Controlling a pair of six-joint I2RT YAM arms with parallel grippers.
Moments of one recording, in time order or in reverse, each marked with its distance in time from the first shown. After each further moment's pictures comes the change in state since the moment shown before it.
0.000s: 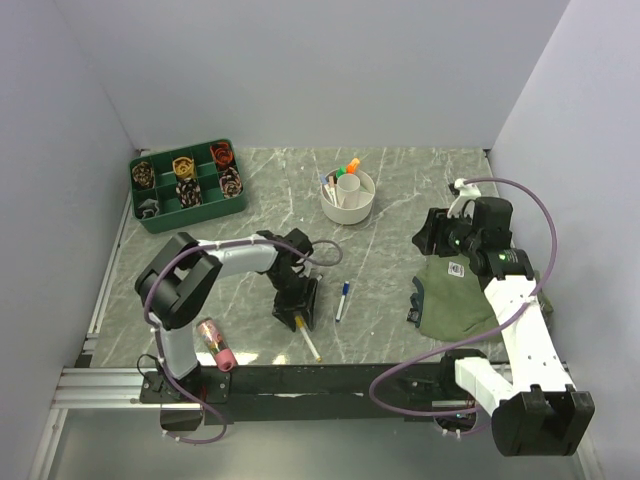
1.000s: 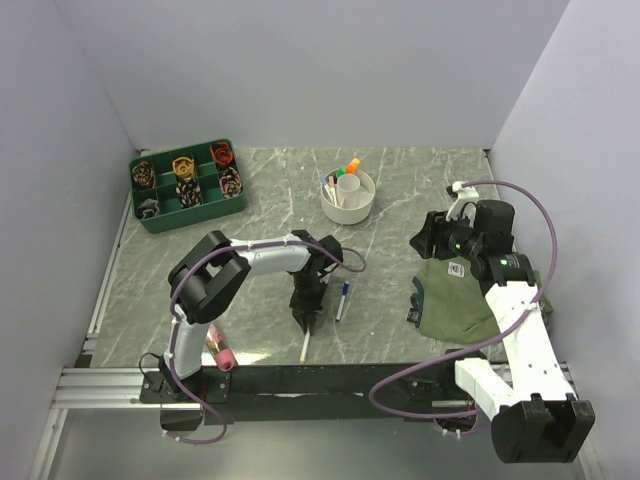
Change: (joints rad) left arm -0.154 0.189 0.253 -0.211 -0.216 -0.050; right arm 0.000 -0.039 -0.019 -0.001 -0.063 -0.042
